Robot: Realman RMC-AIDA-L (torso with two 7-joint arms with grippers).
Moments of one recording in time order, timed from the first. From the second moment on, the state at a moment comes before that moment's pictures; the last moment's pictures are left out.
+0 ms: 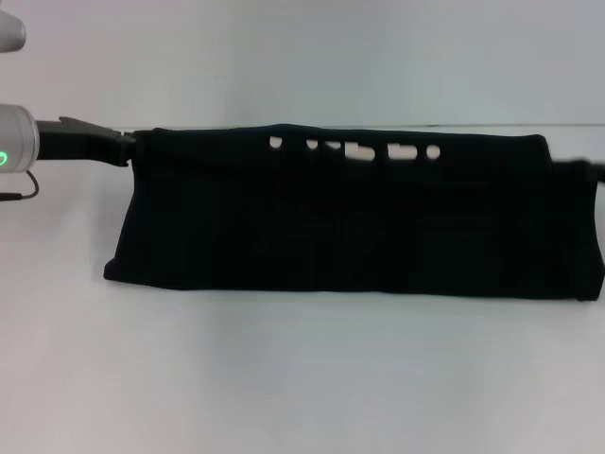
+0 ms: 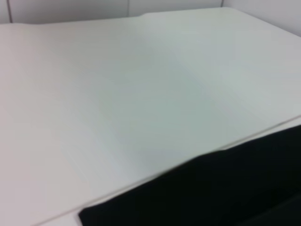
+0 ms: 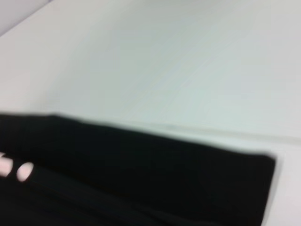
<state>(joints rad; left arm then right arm) -0.78 -1.99 0.57 0.70 2.40 1.06 -1.89 0.75 1.89 -0.34 -0.52 -2.45 -1.07 1.82</state>
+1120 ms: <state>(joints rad) -0.86 -2.05 0.76 0.55 2.39 0.57 -1.87 0.95 1.98 -0.41 -0.31 -2.26 -0.40 1.67</state>
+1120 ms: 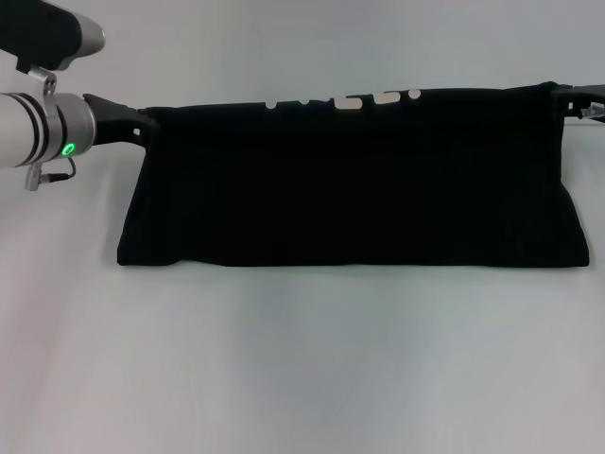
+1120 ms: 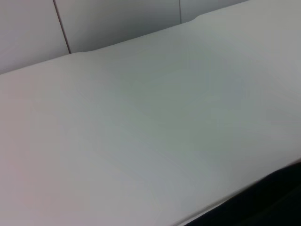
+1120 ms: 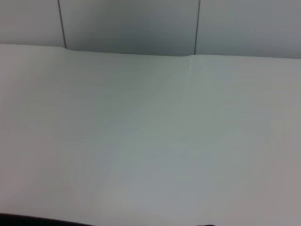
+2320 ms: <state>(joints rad) -0.87 -2.07 0.75 0.55 2.39 0.44 -1.89 0.88 1.97 -0.46 -0.37 -2.21 -0.57 1.76</state>
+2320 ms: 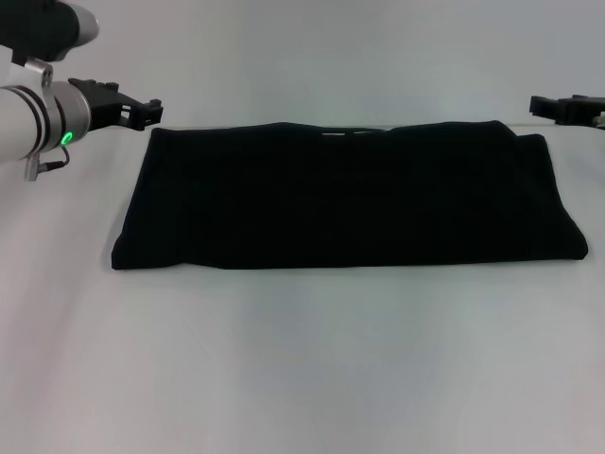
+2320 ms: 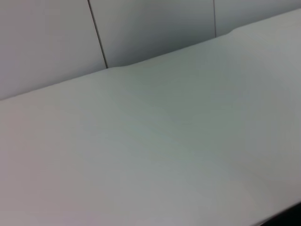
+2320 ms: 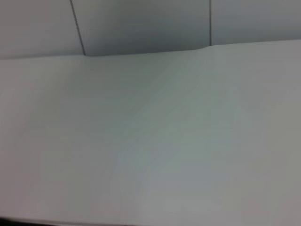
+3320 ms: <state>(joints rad) -0.74 -2.07 0.76 0.87 2.60 1.08 -2.29 0.67 1.86 -0.56 -0.56 -2.22 -1.10 2.07</state>
